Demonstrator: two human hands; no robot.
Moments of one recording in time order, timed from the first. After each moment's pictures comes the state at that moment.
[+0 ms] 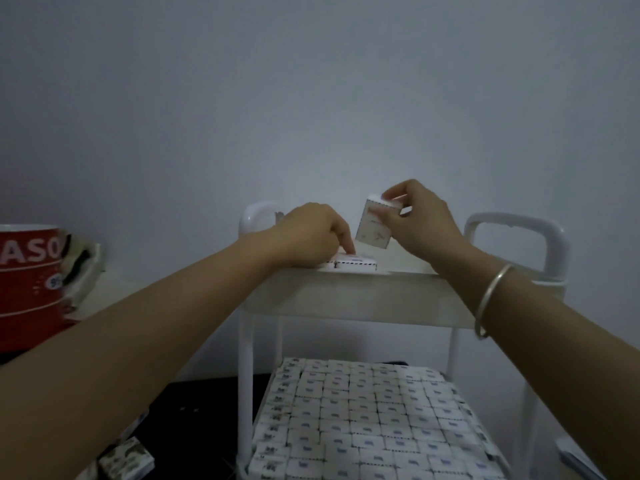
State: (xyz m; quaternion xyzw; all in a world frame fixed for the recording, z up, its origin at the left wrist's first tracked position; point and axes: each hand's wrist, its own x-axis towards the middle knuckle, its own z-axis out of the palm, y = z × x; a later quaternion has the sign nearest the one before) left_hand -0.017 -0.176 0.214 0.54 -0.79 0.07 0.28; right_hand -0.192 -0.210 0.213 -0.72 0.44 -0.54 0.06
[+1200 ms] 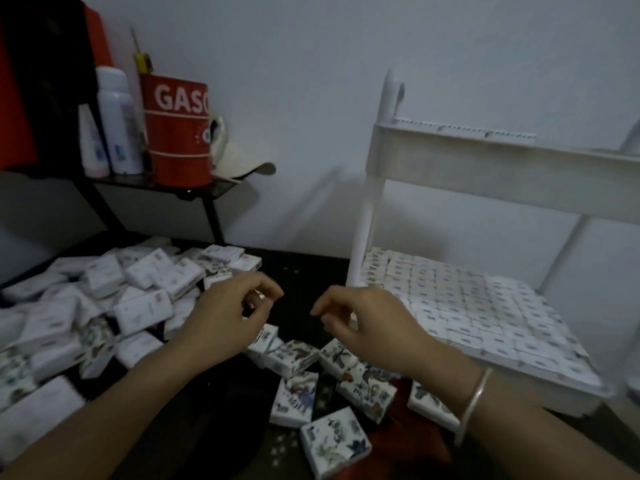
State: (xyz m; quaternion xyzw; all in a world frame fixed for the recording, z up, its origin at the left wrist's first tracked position) left_hand 0.135 0.013 -0.038 0.66 -0.64 -0.01 0.40; right_hand -0.070 -0.079 -0.009 -0.95 0.23 -0.21 0.08
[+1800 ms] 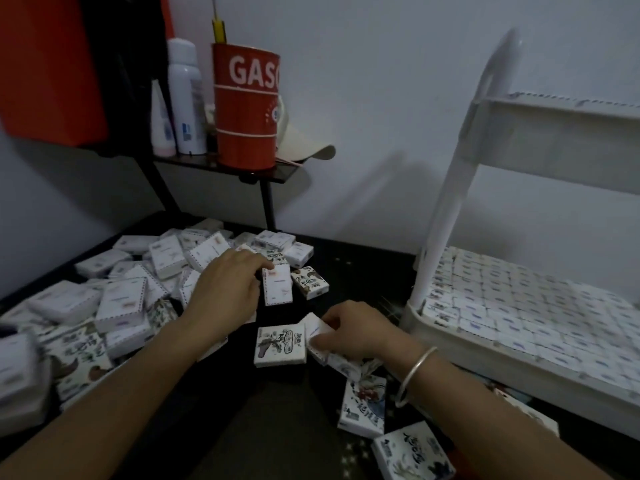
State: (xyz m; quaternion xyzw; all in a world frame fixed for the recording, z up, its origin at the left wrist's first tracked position) left_hand 0.239 0.004 -0.075 0.76 -0.58 0.13 0.27; right_hand 0.045 -0.106 -0.077 -0.91 0.36 0.01 0.19
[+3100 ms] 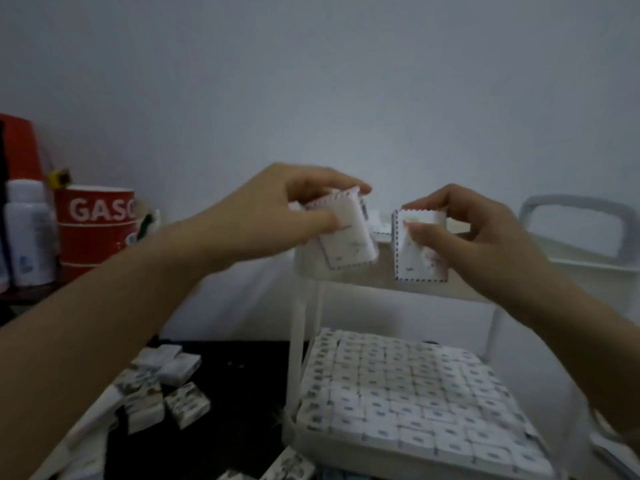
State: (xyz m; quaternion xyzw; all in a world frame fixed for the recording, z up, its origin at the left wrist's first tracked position) left_hand 0.047 -0.049 0.197 0.42 -0.78 -0.09 0.46; right_hand -0.181 -0.109 0.174 -0.79 0.28 -0.51 0.18
